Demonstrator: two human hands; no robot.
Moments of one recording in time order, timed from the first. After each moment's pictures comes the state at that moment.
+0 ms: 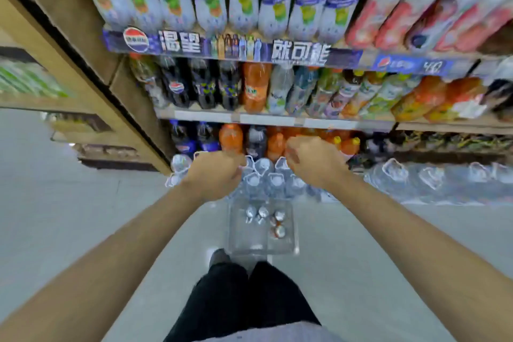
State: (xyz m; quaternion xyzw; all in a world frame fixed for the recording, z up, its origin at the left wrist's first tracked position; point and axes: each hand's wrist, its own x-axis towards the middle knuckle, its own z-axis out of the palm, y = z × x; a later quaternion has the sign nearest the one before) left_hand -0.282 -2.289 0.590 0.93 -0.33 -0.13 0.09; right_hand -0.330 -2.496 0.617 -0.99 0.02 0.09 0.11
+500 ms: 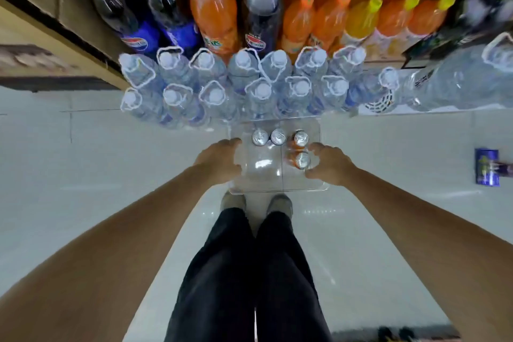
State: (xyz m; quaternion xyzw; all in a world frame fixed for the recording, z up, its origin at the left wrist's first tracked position) left_hand -0.300 -2.278 0.223 0.87 -0.18 -0.46 0.08; right_hand -0.396 -2.505 0.228 -0.83 0.26 0.42 0.25
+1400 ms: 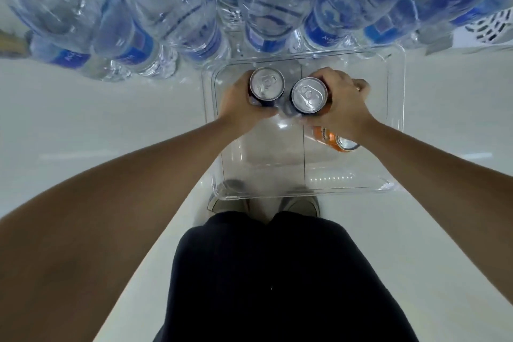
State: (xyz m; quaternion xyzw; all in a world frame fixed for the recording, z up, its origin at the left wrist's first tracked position) left_hand -0.289 -2.330 -0.083 0.84 -0.02 -0.34 0.43; right_hand -0.363 -2.512 -0.064 -0.89 0.20 0.20 0.35
